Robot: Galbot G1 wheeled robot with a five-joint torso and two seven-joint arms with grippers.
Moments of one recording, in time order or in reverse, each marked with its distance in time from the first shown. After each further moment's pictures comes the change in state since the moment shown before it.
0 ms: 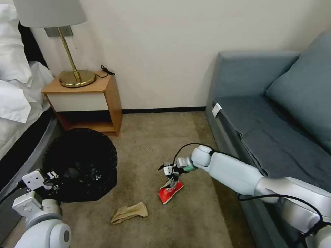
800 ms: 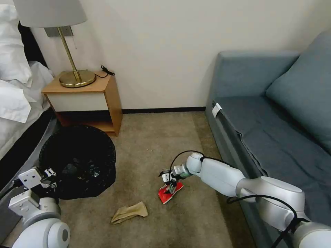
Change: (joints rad) left arm -0.006 0.000 -0.002 -0.010 -0.009 -0.015 0.000; right arm -0.028 0.126 -0.047 -0.273 -0.056 0.099 0.050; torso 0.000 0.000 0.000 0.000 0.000
